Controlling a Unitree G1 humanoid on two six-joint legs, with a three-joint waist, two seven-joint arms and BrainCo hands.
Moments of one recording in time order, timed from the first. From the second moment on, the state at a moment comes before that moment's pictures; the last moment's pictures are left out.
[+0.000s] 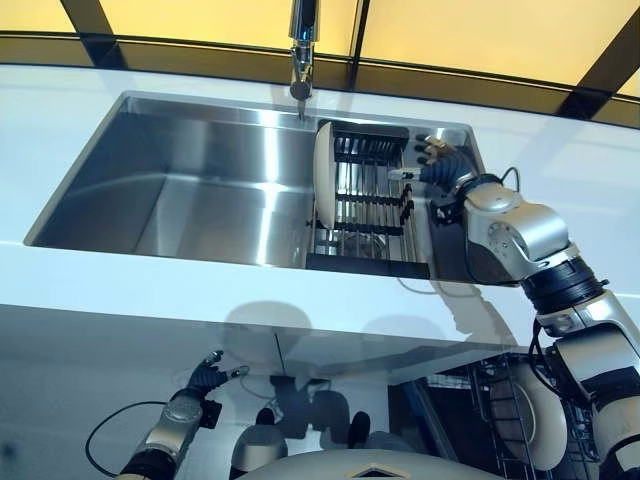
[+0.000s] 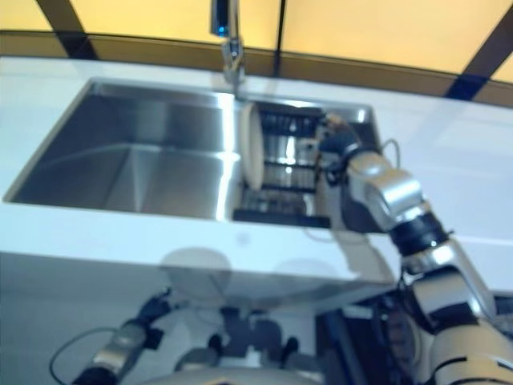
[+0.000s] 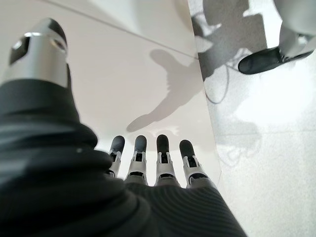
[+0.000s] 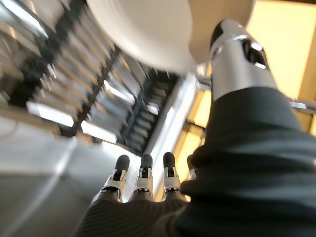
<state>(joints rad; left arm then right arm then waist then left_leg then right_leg) 0.06 0.40 -0.28 0.73 -0.13 0.04 0.06 -0.78 -0.64 0.45 0.22 0.62 0.61 -0.15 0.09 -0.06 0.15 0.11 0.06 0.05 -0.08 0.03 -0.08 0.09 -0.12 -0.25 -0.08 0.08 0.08</state>
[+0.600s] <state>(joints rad) 0.06 0.41 -0.30 0.75 -0.13 0.10 0.04 -0.80 -0.52 0.48 0.28 0.74 0.61 -0.14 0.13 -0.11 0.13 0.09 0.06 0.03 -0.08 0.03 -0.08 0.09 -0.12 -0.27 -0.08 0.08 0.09</state>
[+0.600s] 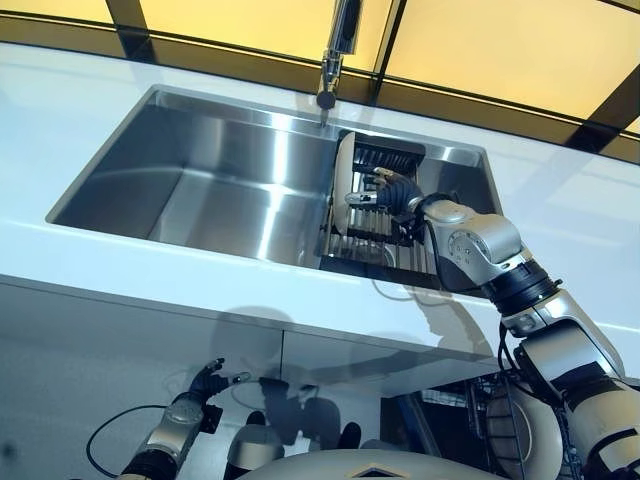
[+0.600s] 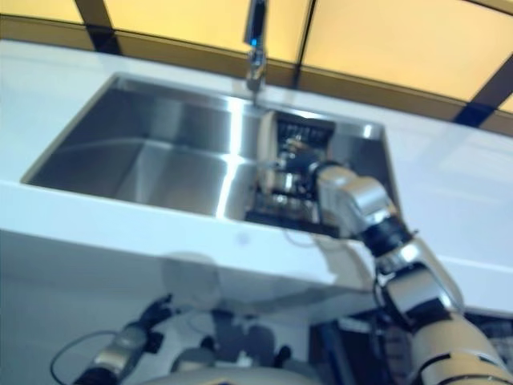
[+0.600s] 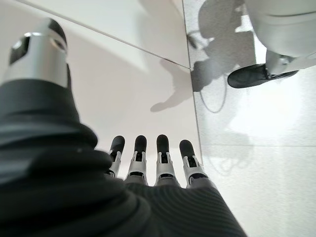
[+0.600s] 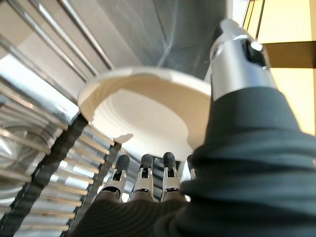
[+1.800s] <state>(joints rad) 0.06 0.40 -0.30 0.80 -0.15 0.12 0.09 -0.80 -0.46 0.52 0.37 0.76 0.66 -0.20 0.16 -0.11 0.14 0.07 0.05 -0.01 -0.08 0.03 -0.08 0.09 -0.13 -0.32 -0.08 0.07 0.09</state>
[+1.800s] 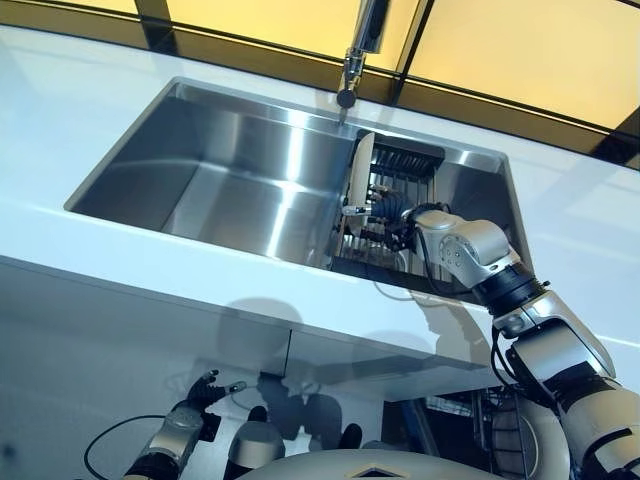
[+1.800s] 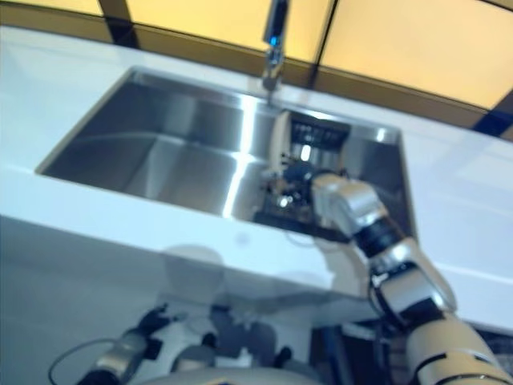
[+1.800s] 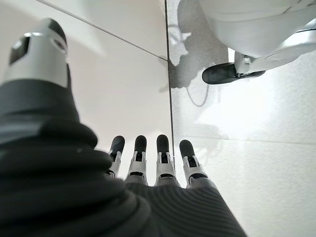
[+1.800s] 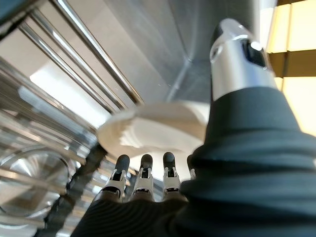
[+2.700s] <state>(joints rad) 0.03 0.39 -0.33 0.79 -0.27 0.10 0.15 -0.98 -0.51 0.48 0.64 0.68 0.64 -0.39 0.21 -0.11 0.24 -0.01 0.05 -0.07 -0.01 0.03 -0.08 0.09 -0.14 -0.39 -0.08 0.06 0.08</state>
